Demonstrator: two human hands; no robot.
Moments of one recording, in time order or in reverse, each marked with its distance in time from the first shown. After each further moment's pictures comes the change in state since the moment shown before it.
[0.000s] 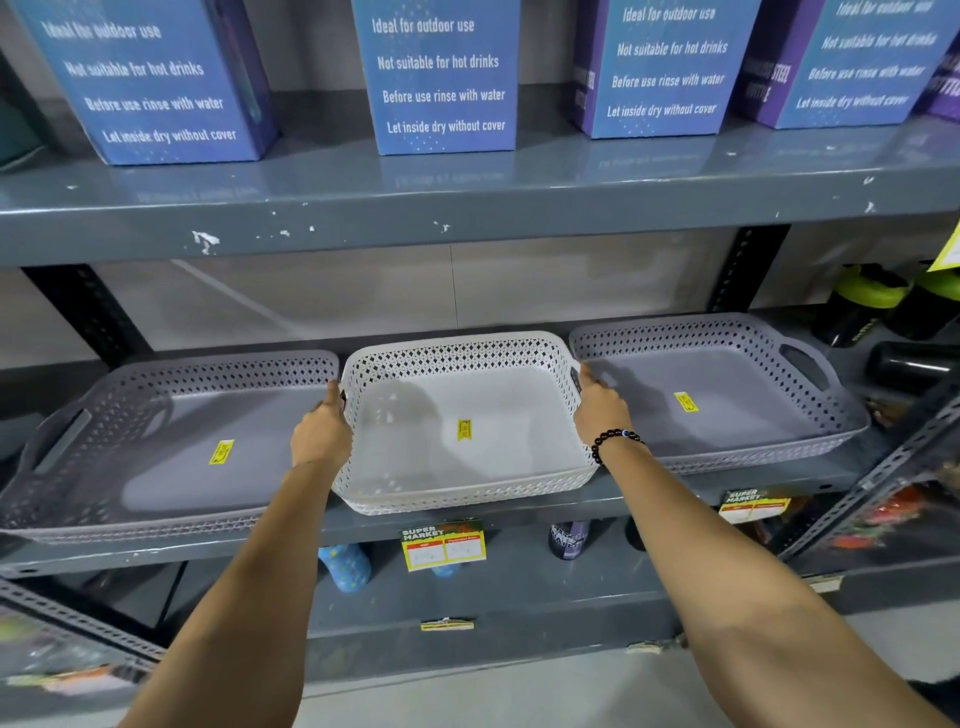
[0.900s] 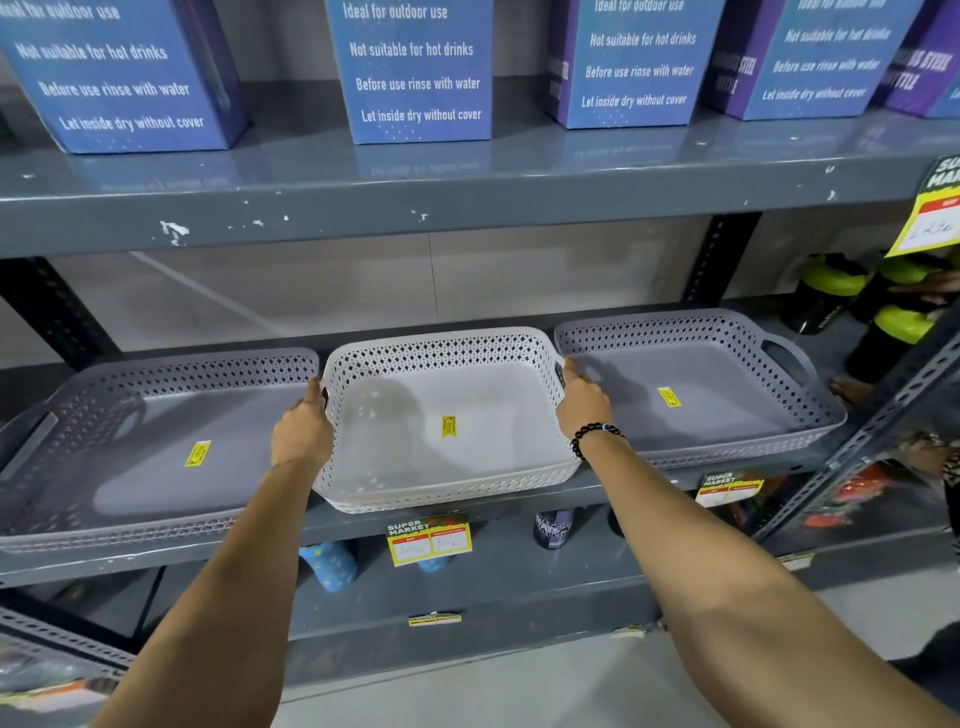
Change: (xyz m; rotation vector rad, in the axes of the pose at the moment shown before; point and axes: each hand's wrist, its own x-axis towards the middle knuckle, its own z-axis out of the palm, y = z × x) left_hand 0.003 -0.006 0.003 -0.009 0.012 0.031; right_hand -0.009 -0.004 0.000 -0.016 0.016 0.024
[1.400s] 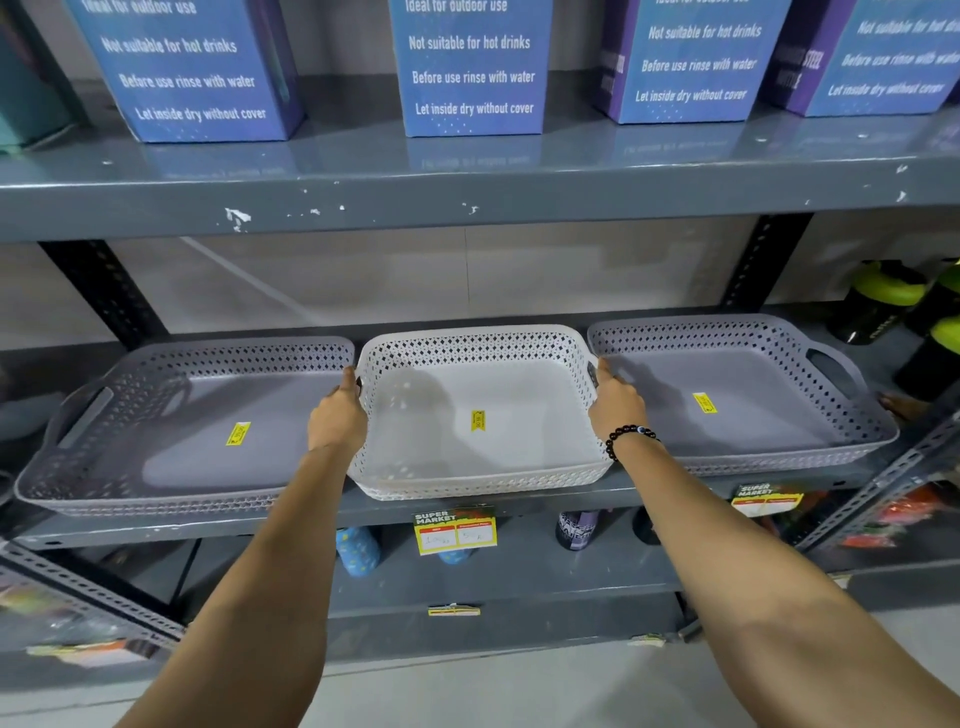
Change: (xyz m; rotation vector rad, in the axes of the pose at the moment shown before) left_hand -0.005 0.002 -0.005 -0.005 -0.013 -0.016; right_hand 0.005 0.004 0.006 0.024 0.016 -0.005
